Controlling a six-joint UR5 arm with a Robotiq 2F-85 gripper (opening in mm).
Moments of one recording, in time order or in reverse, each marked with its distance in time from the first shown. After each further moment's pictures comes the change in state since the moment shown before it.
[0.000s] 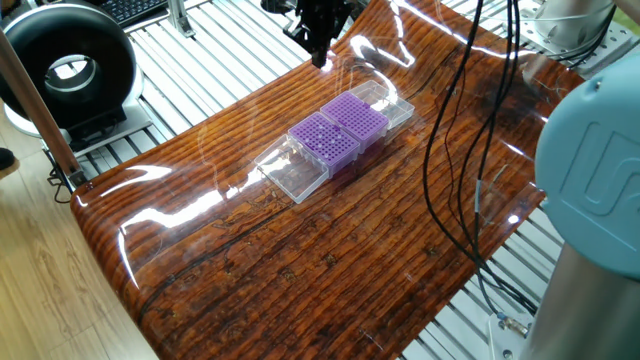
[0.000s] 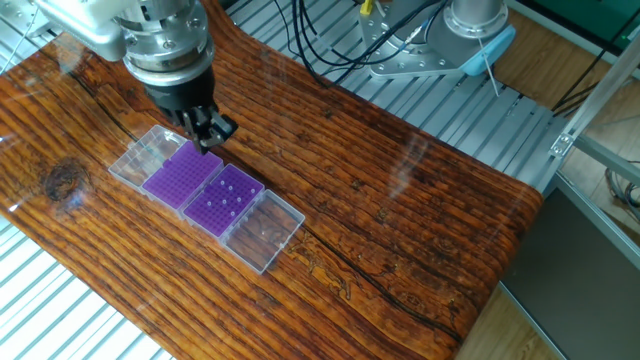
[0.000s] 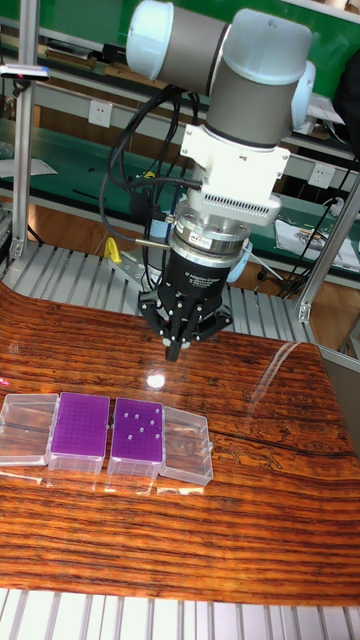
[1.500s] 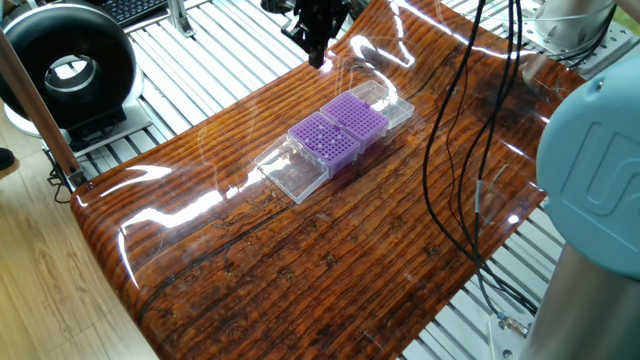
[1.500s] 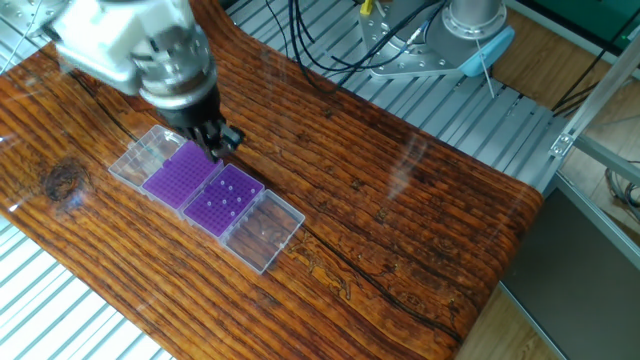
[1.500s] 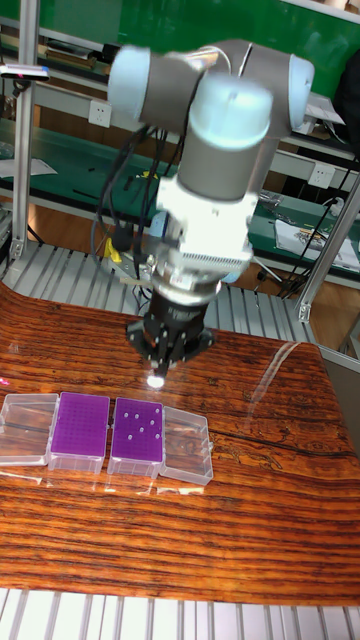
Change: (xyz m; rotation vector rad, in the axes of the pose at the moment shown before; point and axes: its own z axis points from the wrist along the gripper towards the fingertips) arm 0.004 0.001 0.075 -0.049 0.001 -0.099
